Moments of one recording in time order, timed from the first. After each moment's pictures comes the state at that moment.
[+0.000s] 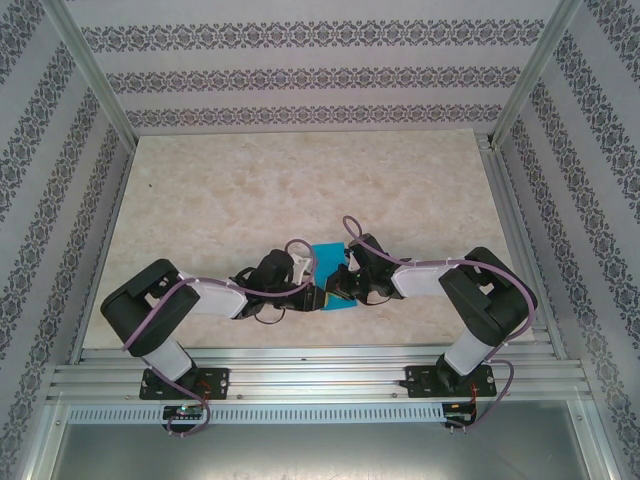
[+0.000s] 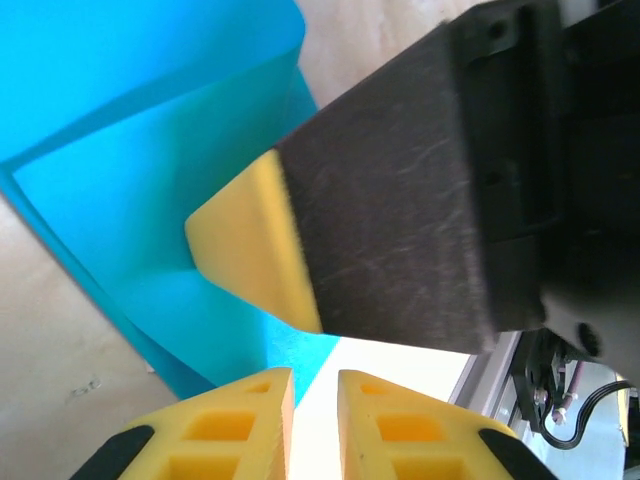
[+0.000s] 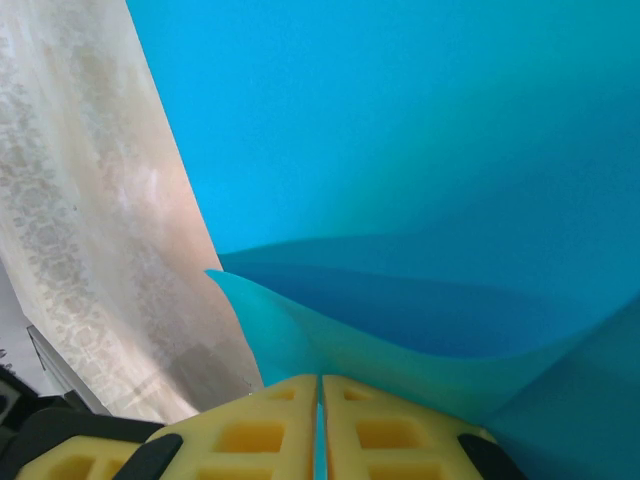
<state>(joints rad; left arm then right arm) -0.79 1.64 0.54 0.40 0.53 -0.76 0.66 1.66 0.62 0.08 -0.47 0.95</state>
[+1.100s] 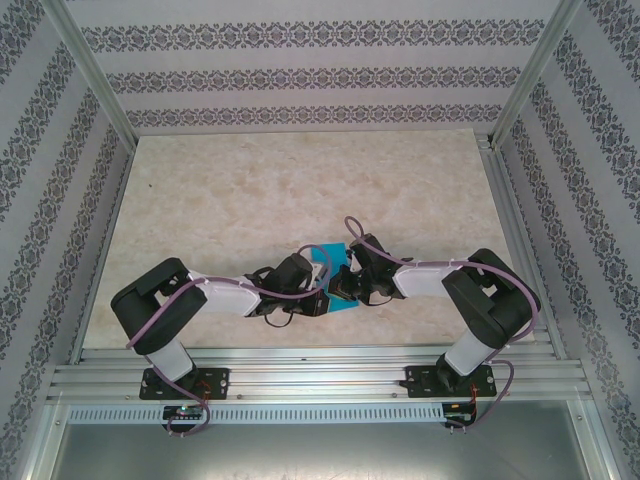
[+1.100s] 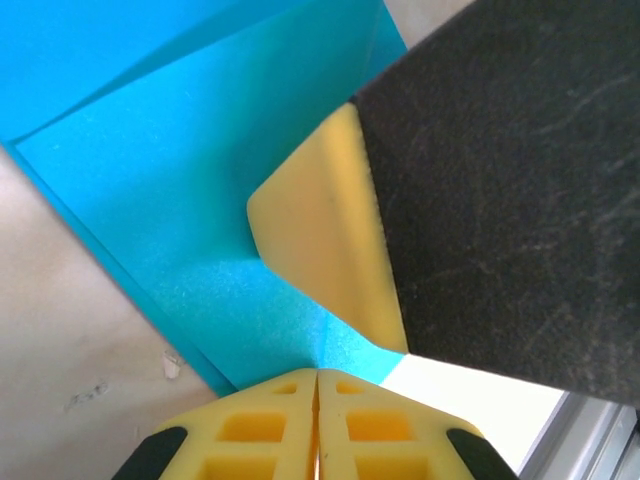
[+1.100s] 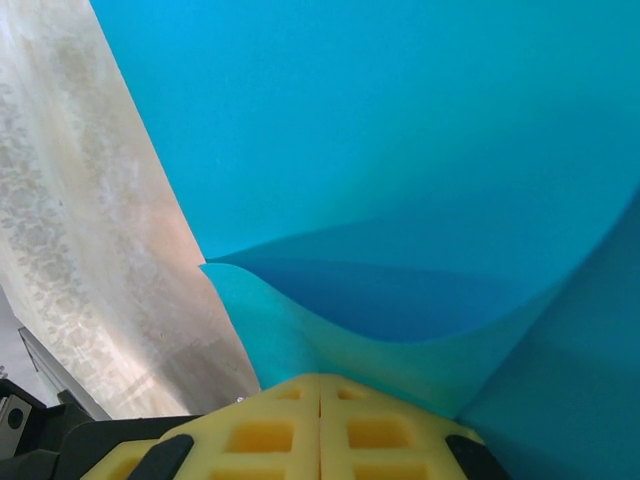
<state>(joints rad) -0.89 1.69 0.65 0.14 0.33 -0.69 0.64 1.63 0.62 0.03 -0.47 0.95</state>
